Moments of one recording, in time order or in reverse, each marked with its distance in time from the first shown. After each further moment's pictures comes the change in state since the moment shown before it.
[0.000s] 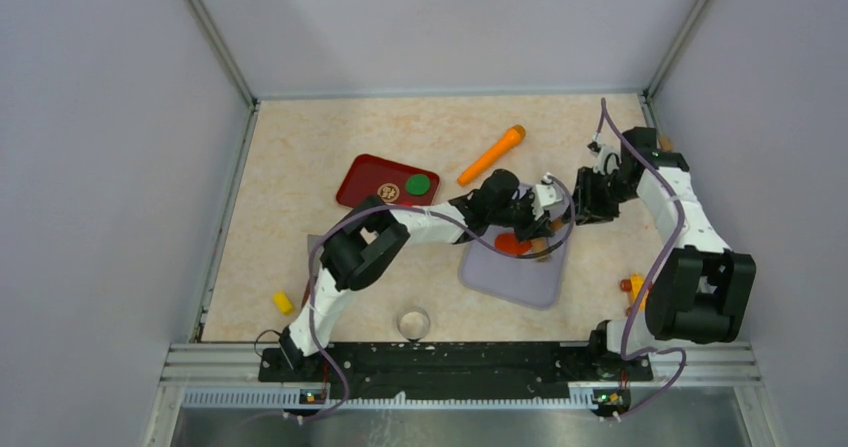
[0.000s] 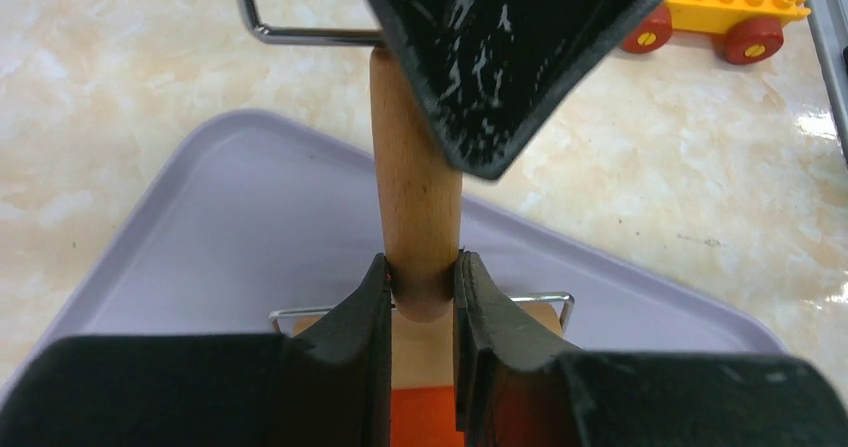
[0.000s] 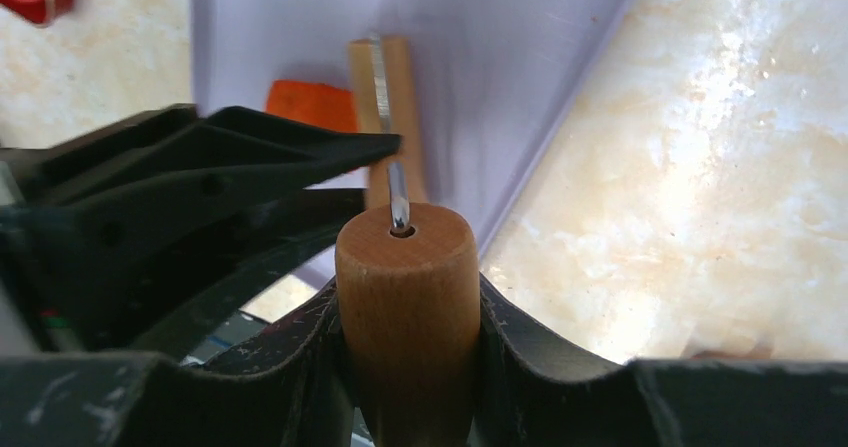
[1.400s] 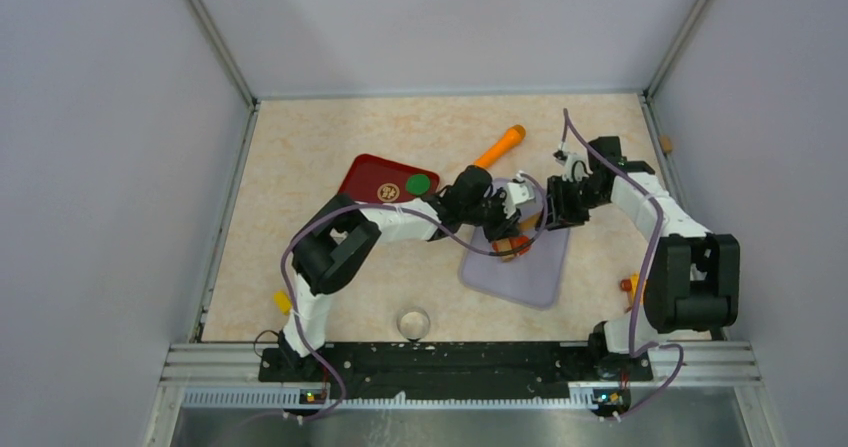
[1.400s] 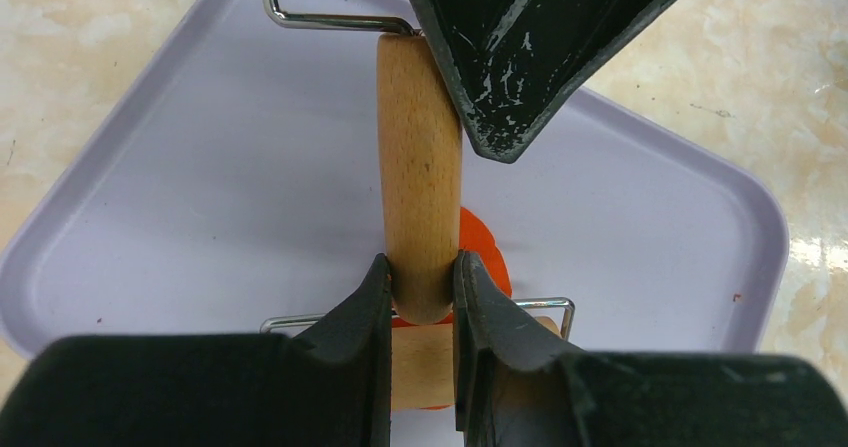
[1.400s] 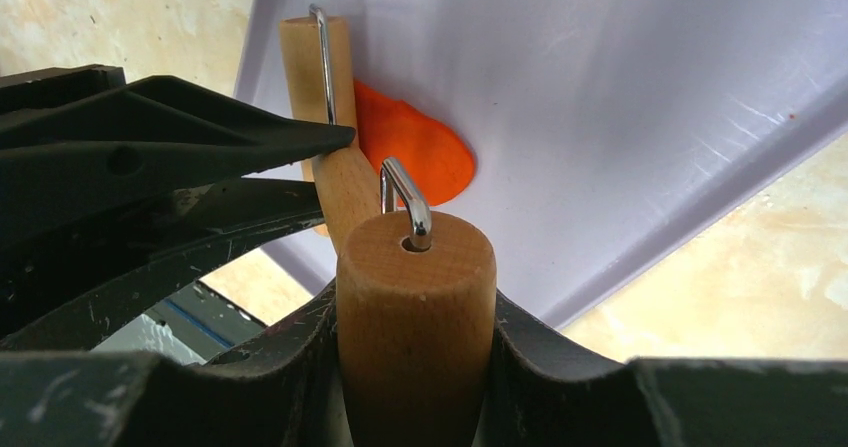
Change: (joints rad) left arm 0.070 -0.159 -0.165 -0.141 -0.010 0.055; right arm 0.147 0.053 -0.084 0.174 -0.090 0.003
